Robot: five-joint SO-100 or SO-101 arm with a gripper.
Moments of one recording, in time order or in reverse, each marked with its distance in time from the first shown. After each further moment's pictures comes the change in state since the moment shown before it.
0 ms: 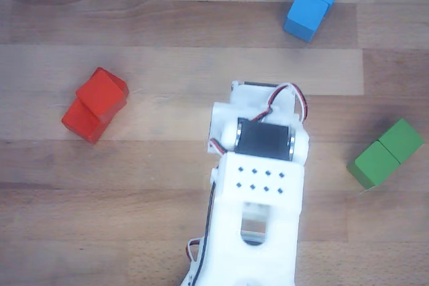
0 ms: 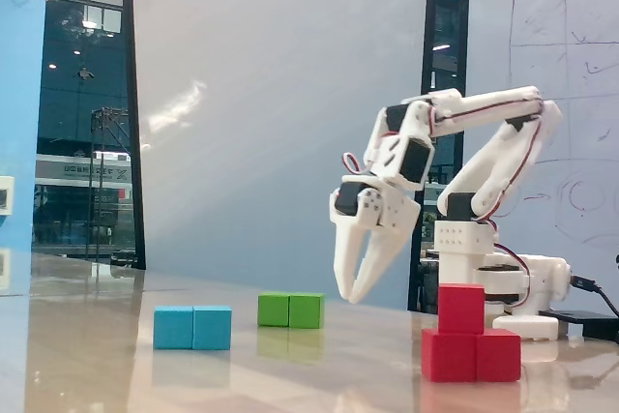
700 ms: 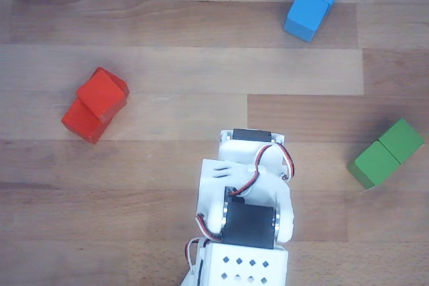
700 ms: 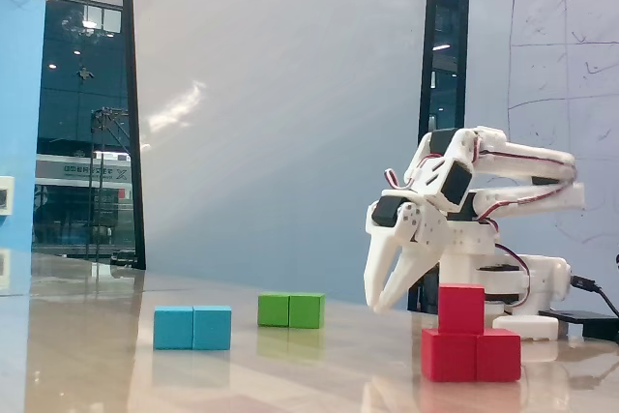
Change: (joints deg) arm -1.5 40.0 20.4 10.4 0.0
